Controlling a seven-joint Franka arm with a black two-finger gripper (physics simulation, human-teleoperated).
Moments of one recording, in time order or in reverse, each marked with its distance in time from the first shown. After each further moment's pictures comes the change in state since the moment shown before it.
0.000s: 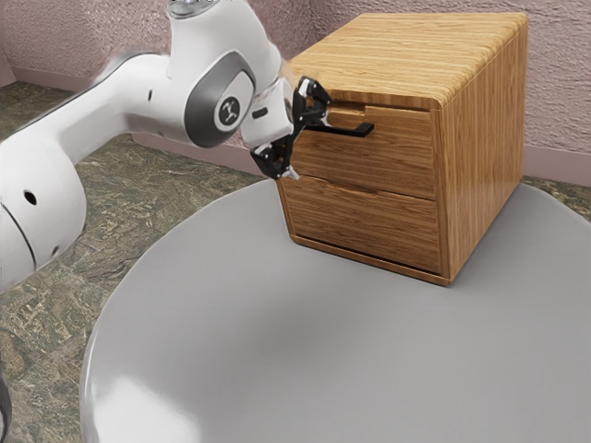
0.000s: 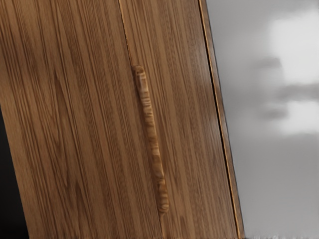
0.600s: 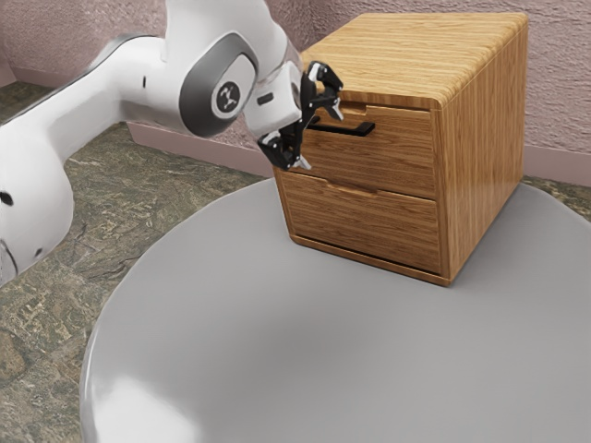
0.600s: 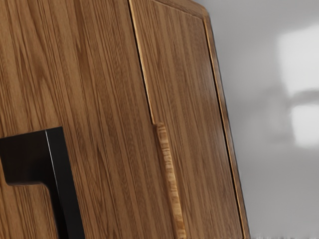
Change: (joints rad) arm -0.050 -0.037 -0.001 0.017 0.000 -0.024 -0.026
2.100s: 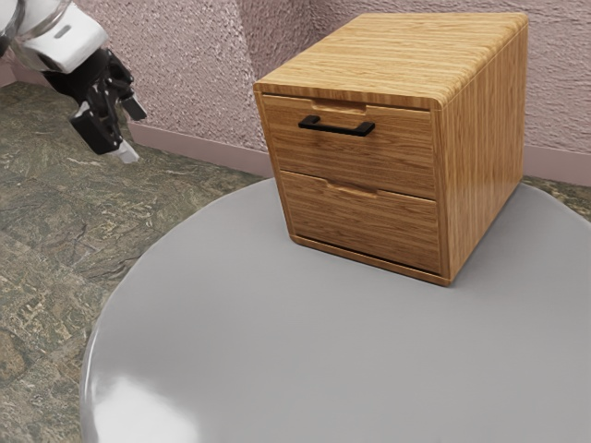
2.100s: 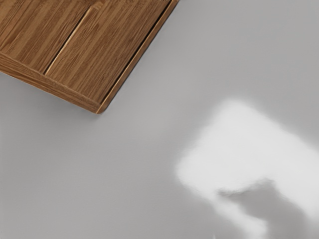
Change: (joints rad) arm 0.106 -0.340 0.160 -0.109 -0.069 -0.435 -0.470
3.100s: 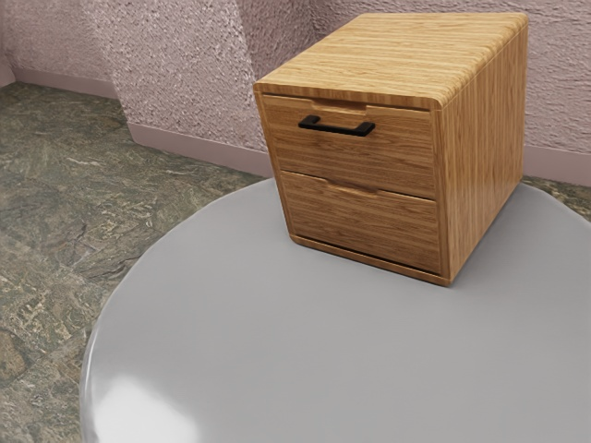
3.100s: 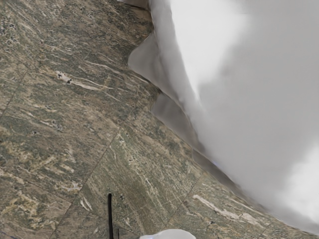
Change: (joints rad) arm 0.206 0.010 0.306 -0.003 0.037 -0.566 -1.007
